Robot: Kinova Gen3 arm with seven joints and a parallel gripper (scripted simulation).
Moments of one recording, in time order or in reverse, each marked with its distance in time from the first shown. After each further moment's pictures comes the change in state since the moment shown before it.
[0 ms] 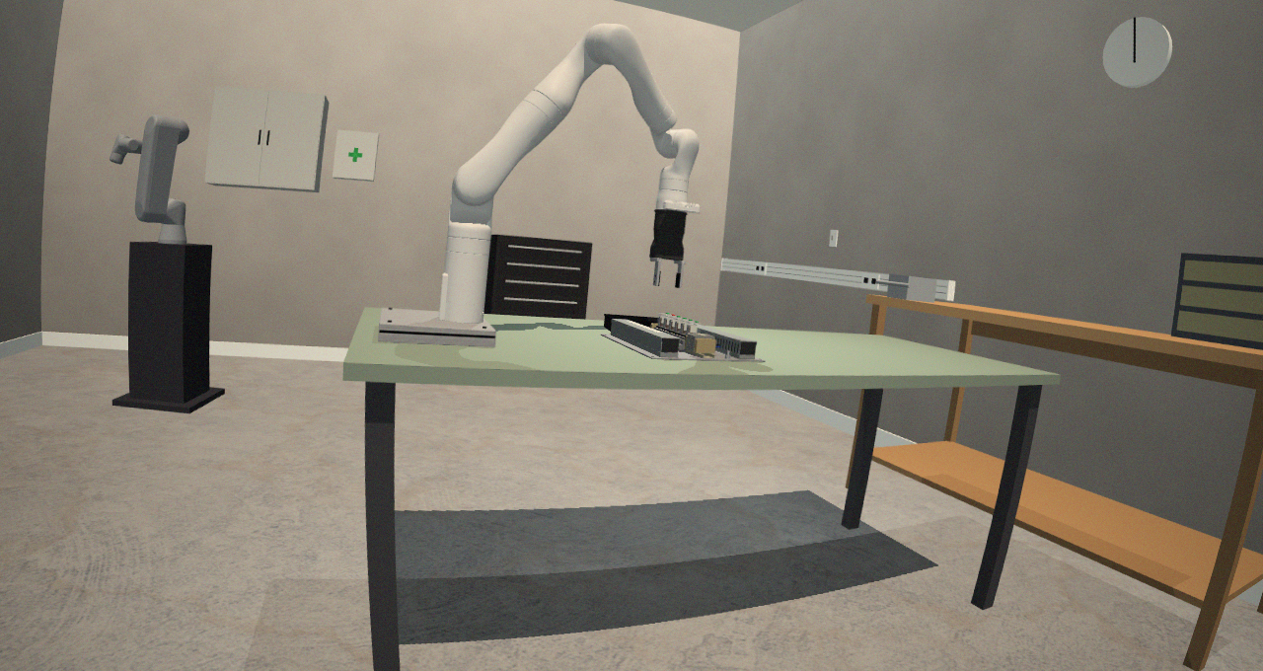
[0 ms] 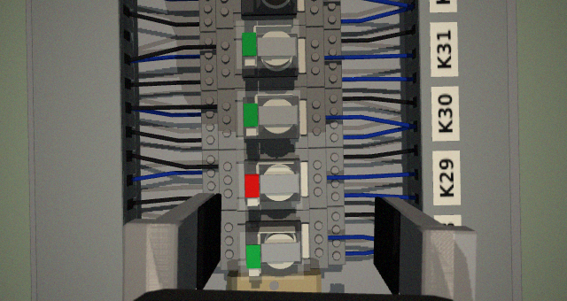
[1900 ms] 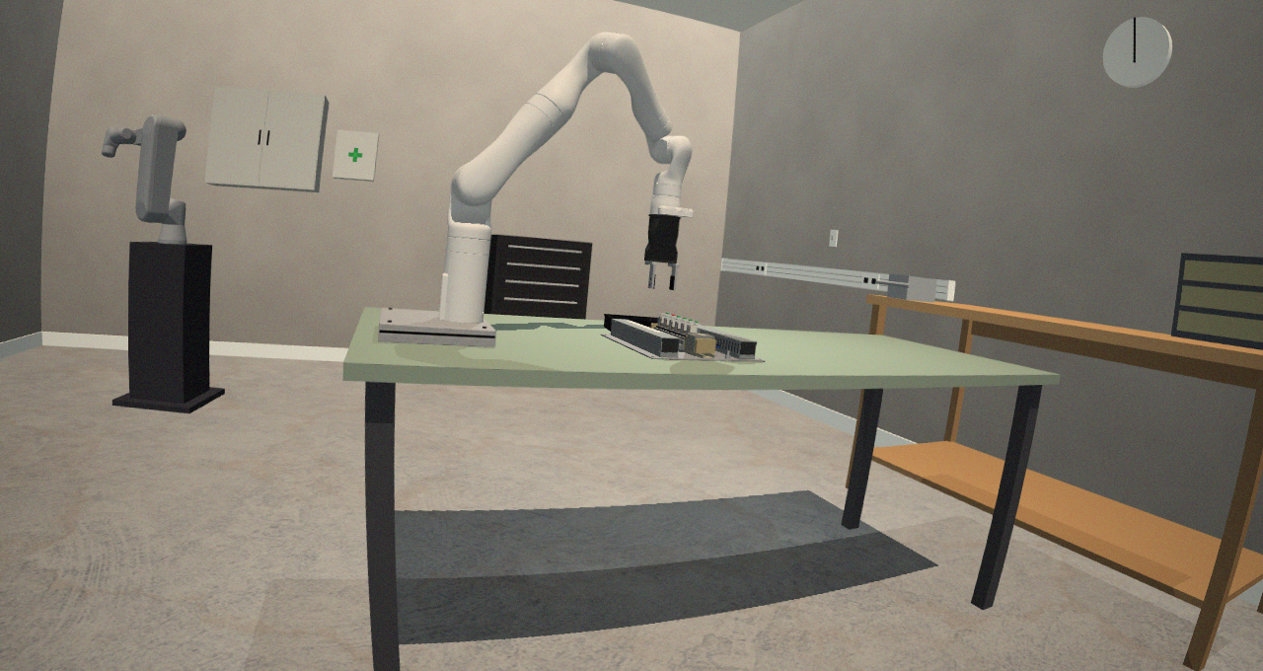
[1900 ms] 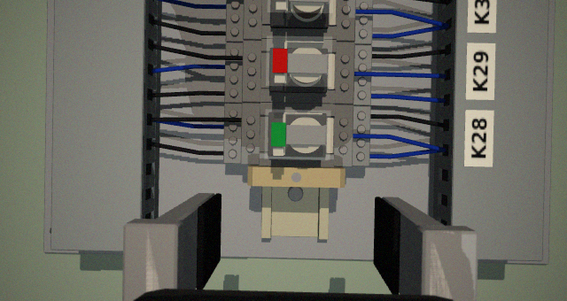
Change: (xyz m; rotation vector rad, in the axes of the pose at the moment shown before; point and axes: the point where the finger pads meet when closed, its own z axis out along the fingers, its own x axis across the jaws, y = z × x) arm -0.008 0.052 0.009 -0.012 -0.012 -0.039
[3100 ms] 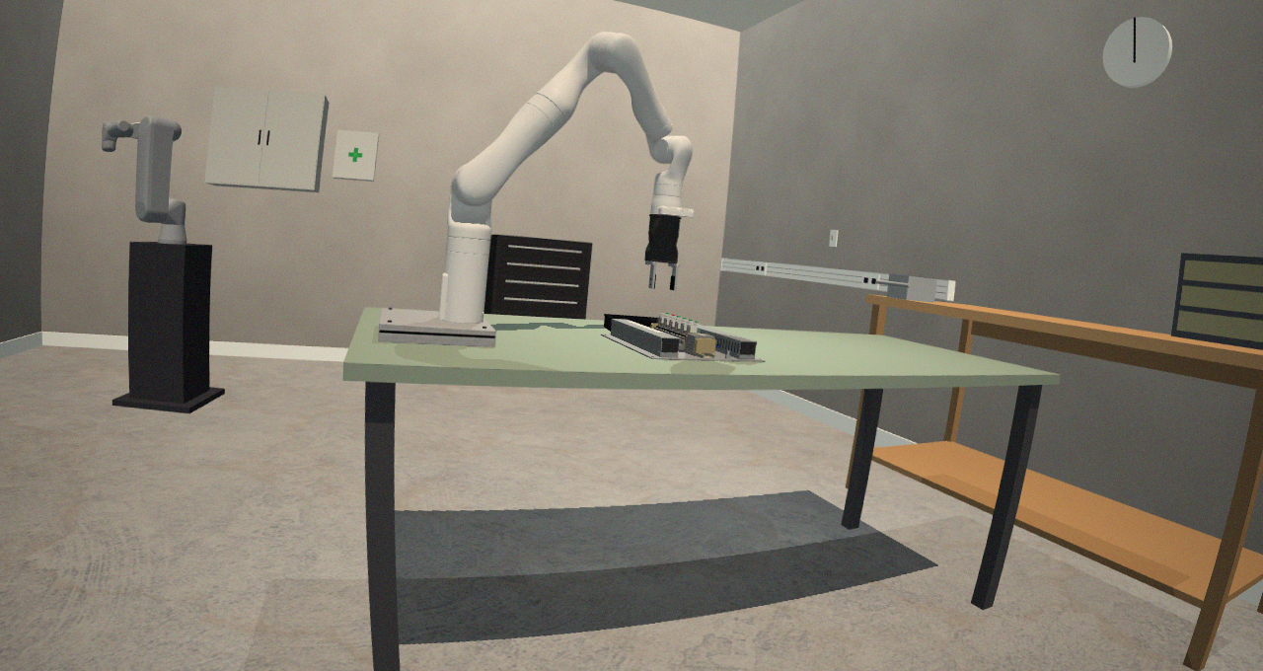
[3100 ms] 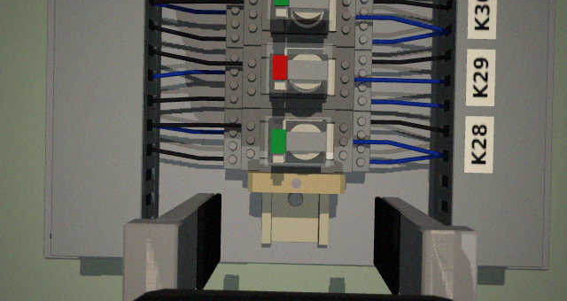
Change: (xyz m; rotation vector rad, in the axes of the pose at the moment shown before) arm 0.000 -0.003 0.000 0.000 0.000 0.000
